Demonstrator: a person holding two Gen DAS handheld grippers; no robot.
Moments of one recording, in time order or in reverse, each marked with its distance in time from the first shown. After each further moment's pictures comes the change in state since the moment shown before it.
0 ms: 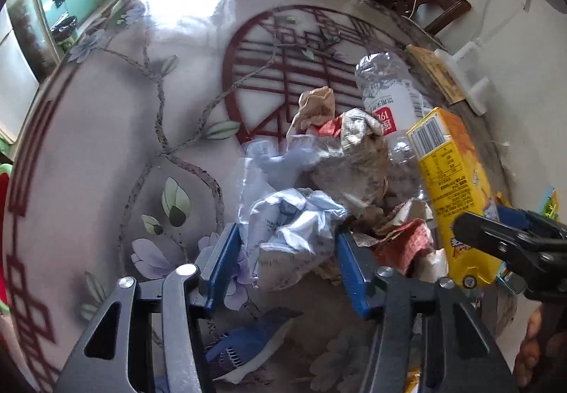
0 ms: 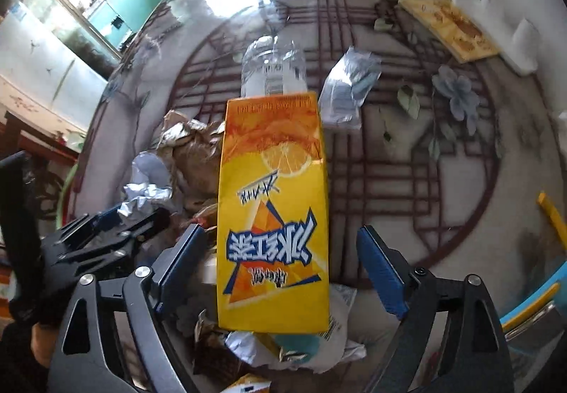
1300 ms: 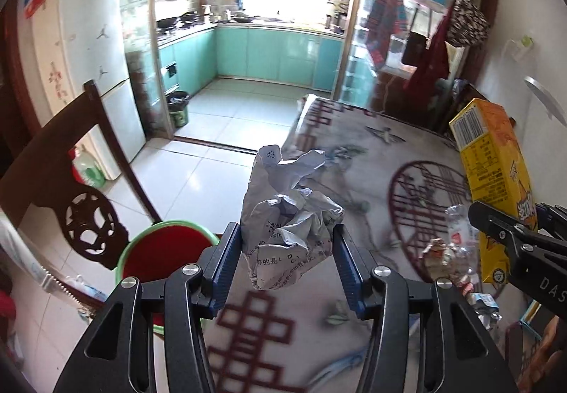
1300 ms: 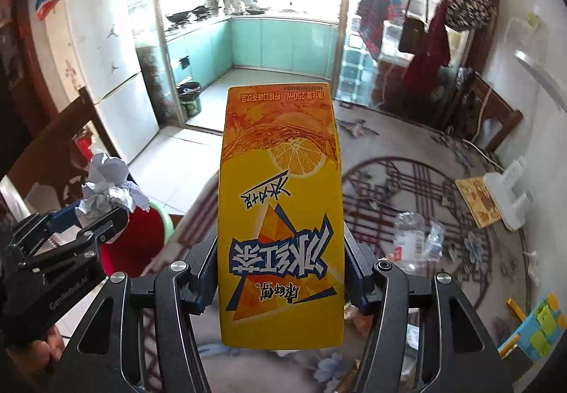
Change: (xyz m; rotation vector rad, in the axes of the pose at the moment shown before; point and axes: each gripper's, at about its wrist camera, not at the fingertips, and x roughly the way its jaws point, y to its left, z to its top) left arm -0.264 0.160 -0.049 -0.147 -0.459 0.313; right arm -0.115 0.239 -0.014 -0.324 -0.434 -0.034
